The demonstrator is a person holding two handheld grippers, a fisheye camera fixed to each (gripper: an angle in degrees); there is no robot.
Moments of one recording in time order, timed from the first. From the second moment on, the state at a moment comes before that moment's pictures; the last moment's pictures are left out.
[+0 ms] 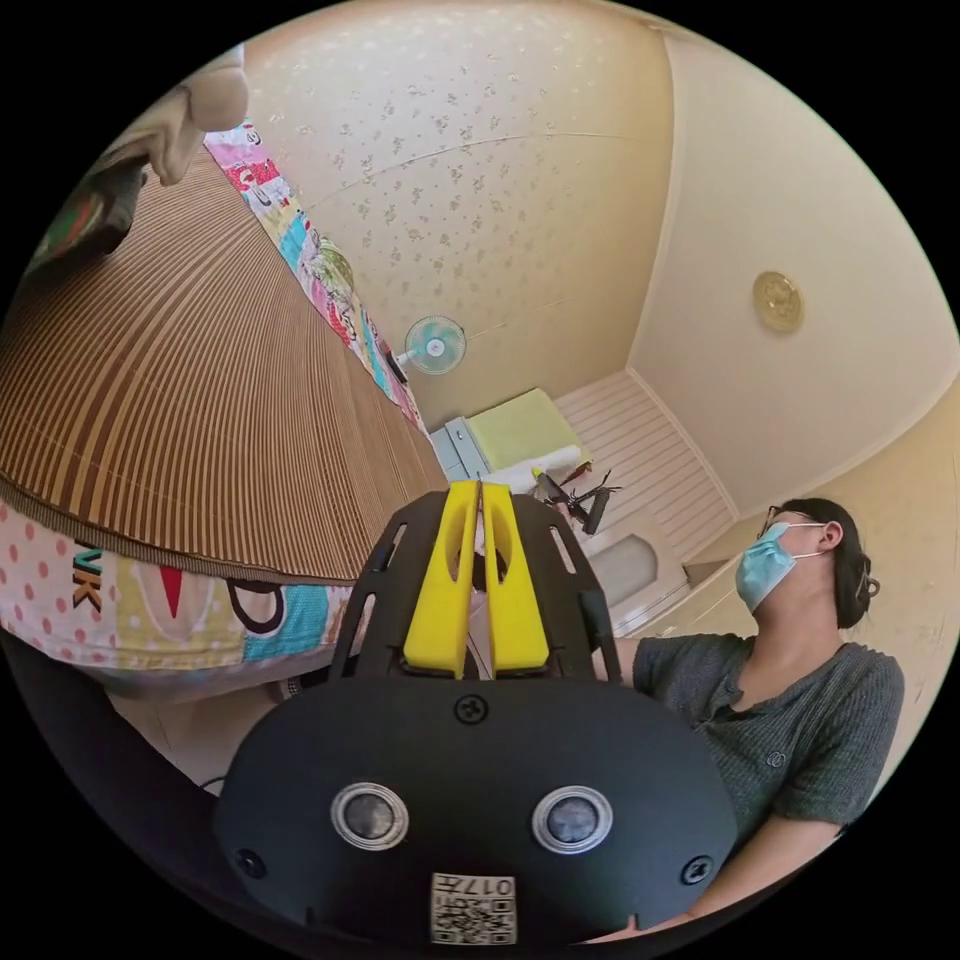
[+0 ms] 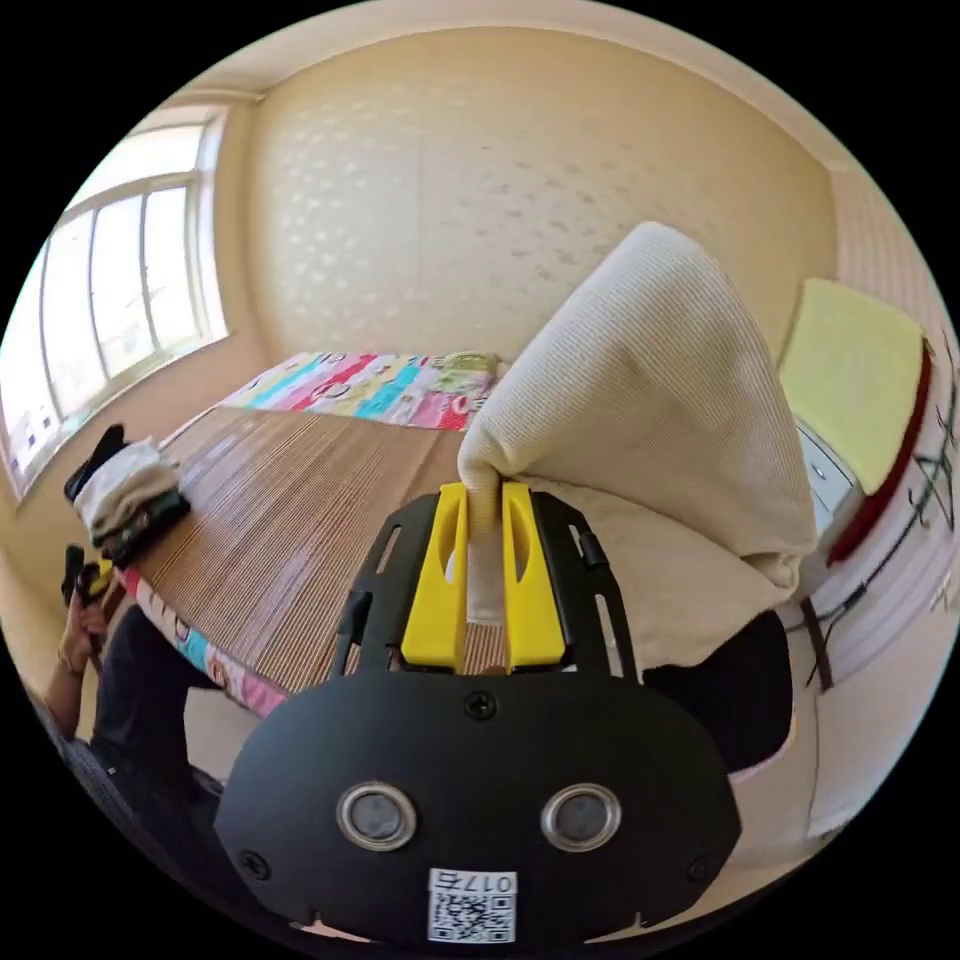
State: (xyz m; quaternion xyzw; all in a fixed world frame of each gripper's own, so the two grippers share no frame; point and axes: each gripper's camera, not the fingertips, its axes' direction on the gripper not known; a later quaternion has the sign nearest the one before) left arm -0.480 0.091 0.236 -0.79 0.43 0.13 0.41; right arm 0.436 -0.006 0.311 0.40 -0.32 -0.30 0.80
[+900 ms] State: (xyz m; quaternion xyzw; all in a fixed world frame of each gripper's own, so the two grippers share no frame) left arm -0.439 0.264 0.063 -0.76 0.35 0.43 0.33; right arm 0.335 -0.138 0.639 0.16 -0.63 -0.02 0.76
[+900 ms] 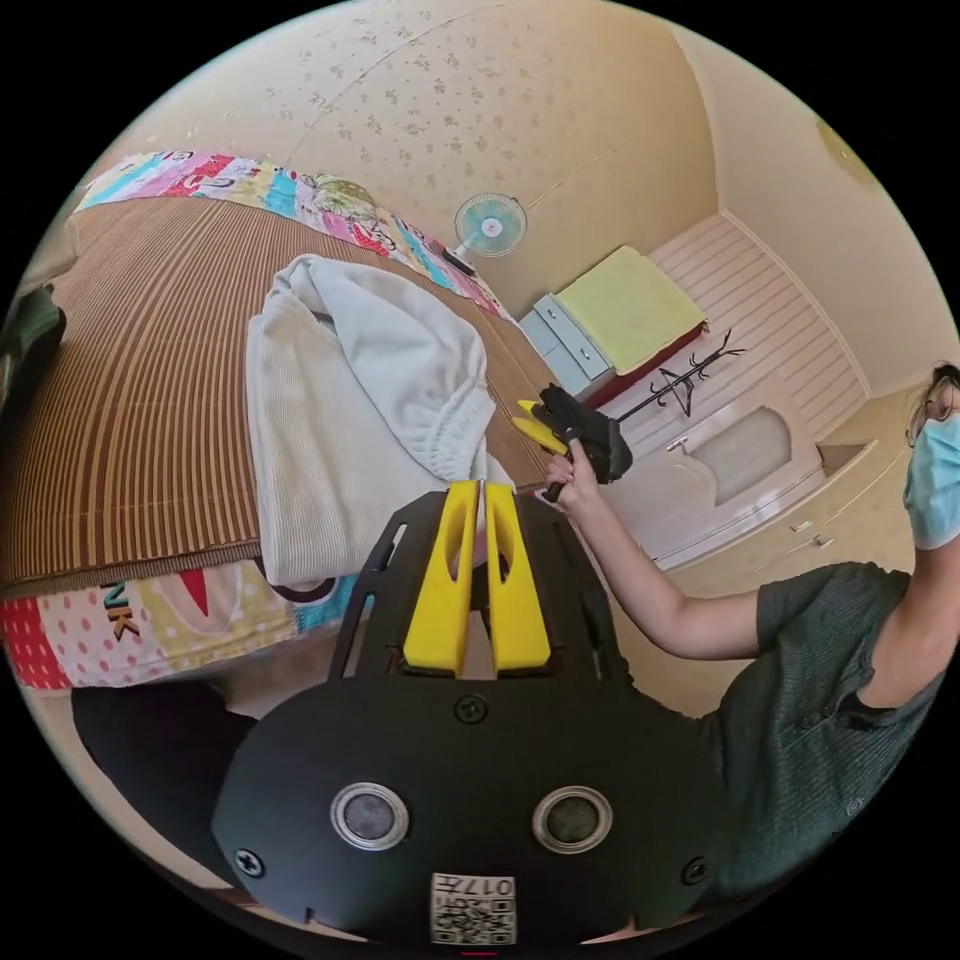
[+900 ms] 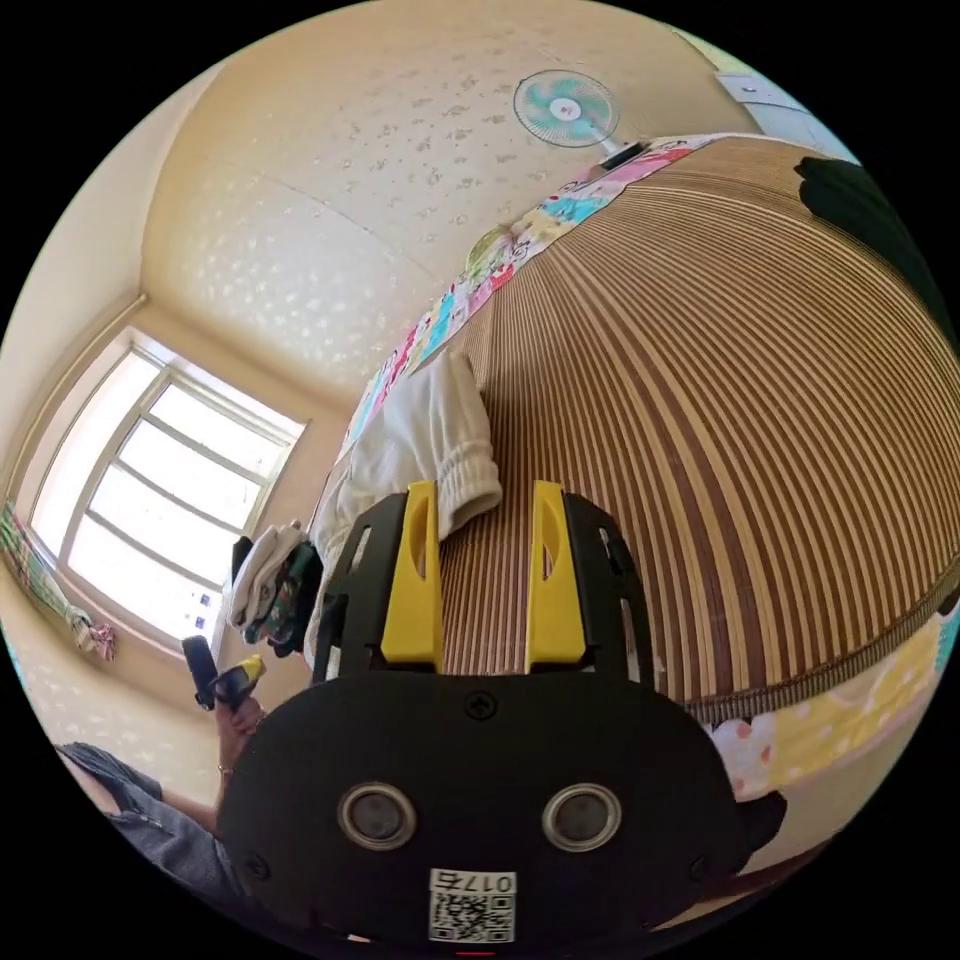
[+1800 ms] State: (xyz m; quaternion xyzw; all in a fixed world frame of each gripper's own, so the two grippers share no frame) left arm -0.407 0.252 -0.134 -0.55 0.46 0.56 0.42; right arm 0.341 0.047 0.211 0.48 -0.63 -0.25 0.56
